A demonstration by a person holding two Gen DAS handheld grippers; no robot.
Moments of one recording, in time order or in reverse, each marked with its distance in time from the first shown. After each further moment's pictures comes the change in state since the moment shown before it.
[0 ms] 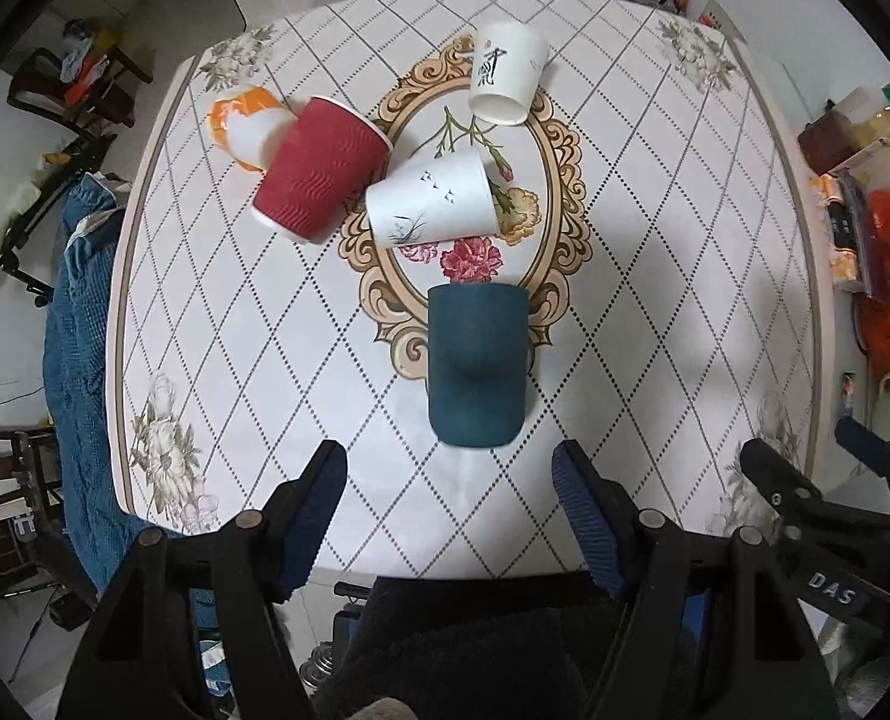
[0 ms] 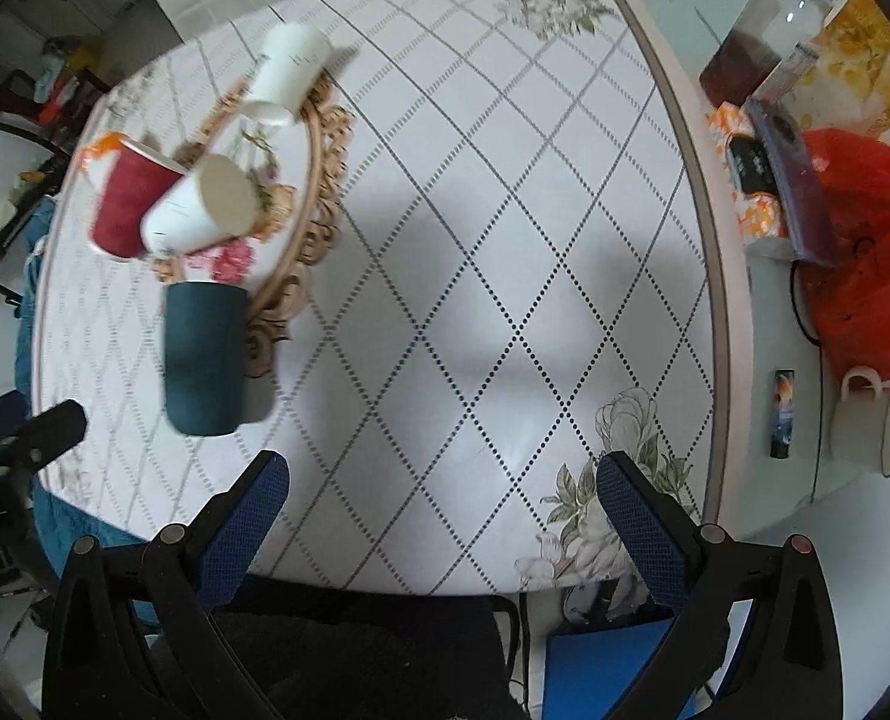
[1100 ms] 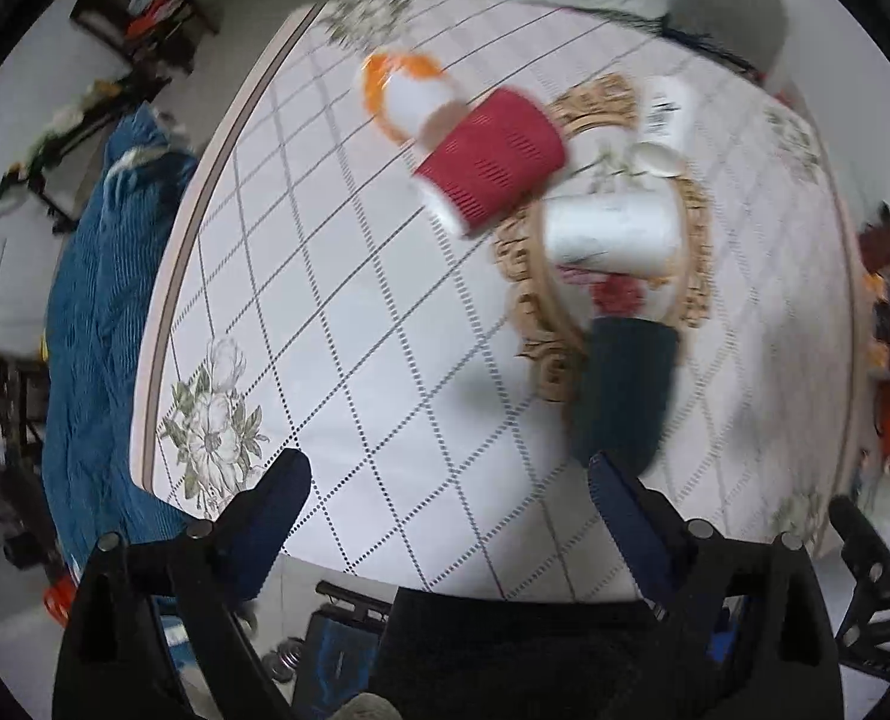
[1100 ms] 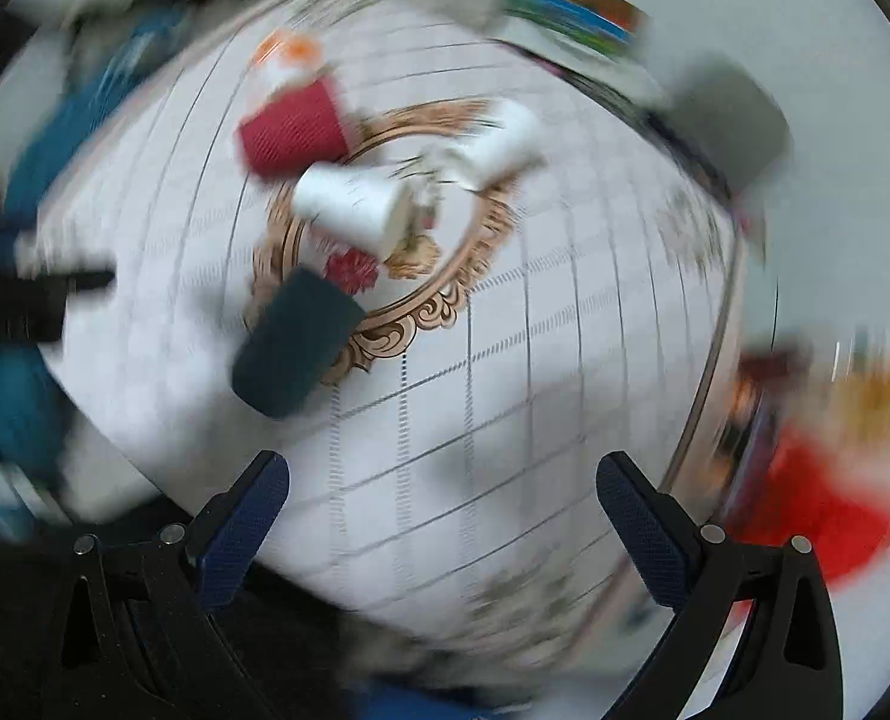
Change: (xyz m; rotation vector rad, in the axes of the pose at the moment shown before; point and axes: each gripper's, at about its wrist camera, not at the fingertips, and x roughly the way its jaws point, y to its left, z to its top) left arm 0.029 0.119 -0.010 -0.203 -0.021 0.003; right arm -0.036 0.138 0.002 -0.701 -0.088 -0.238
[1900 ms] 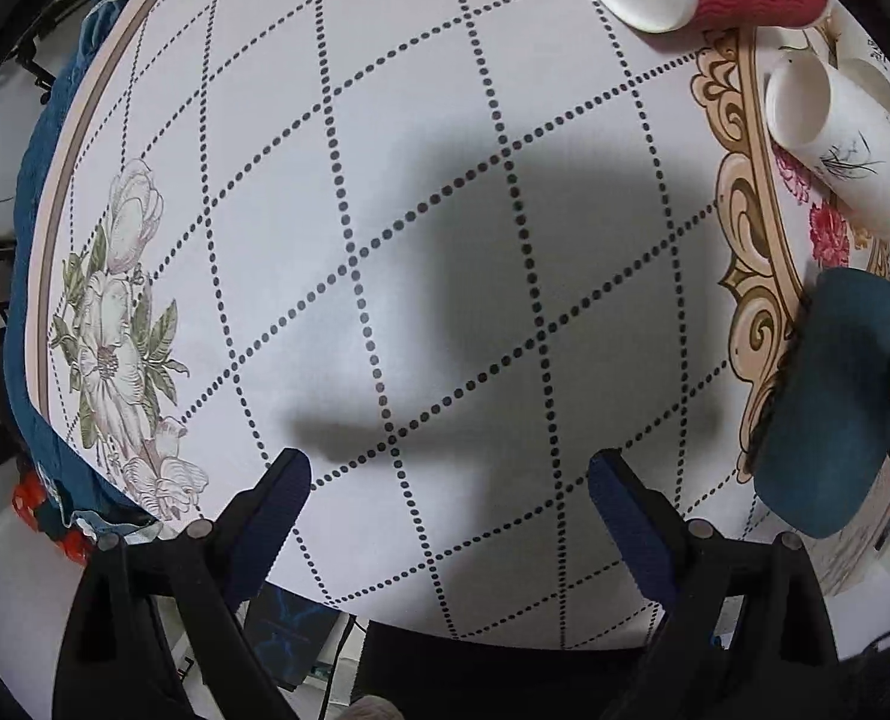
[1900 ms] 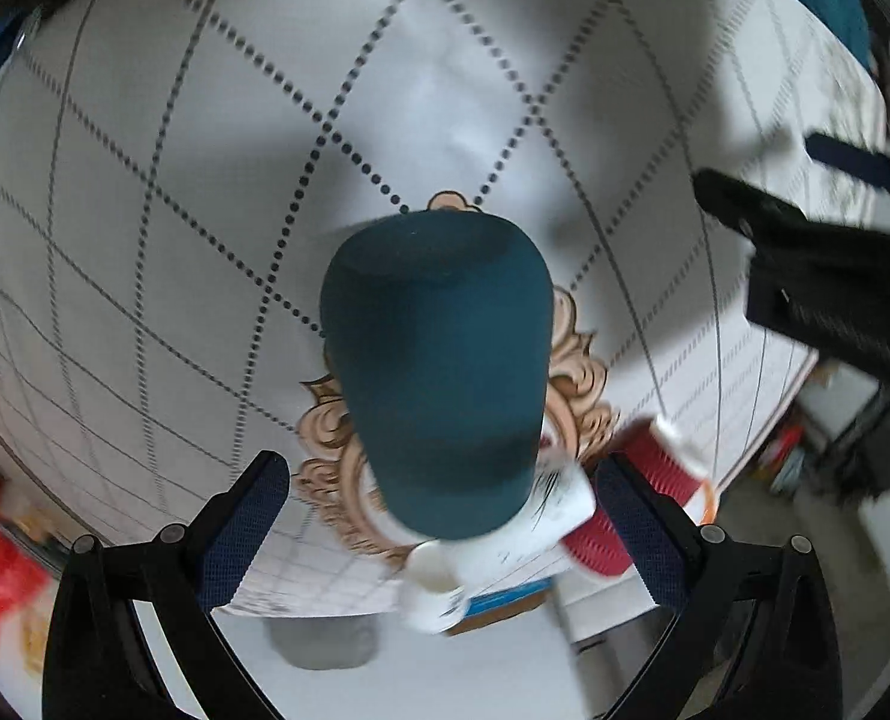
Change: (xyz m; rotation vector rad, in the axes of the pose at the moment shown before) left arm 0.154 0.050 -0.020 -0.158 0.276 -0.021; right arm 0.159 0.141 -0.048 -2.220 -0.121 -0.614
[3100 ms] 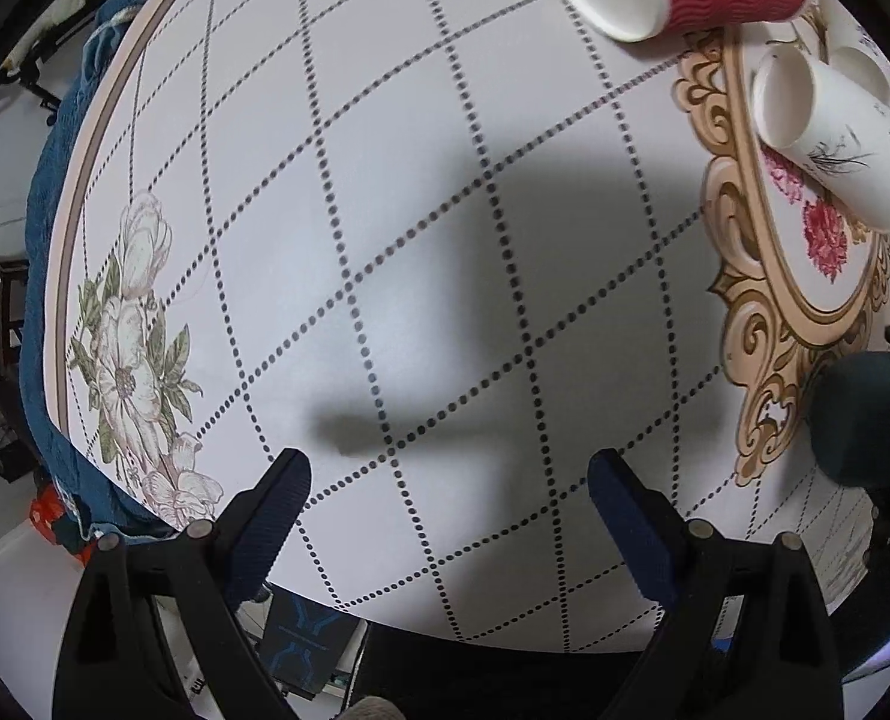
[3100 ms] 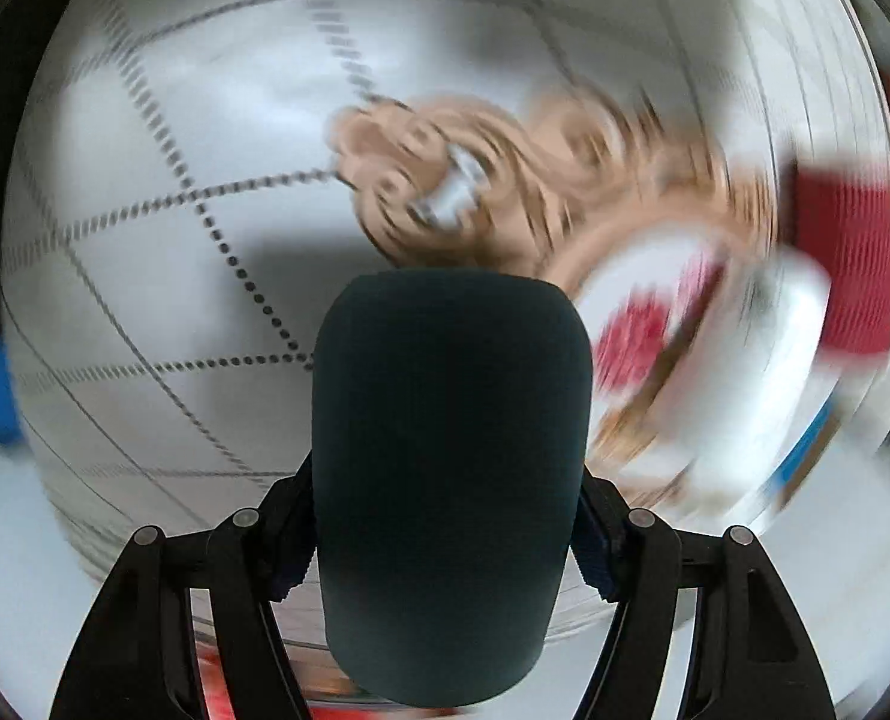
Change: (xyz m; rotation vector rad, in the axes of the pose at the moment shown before) left arm 0.005 0.005 0.001 0.035 -0.022 0.041; right arm 0.088 -0.115 -0.048 0.879 0.049 0.569
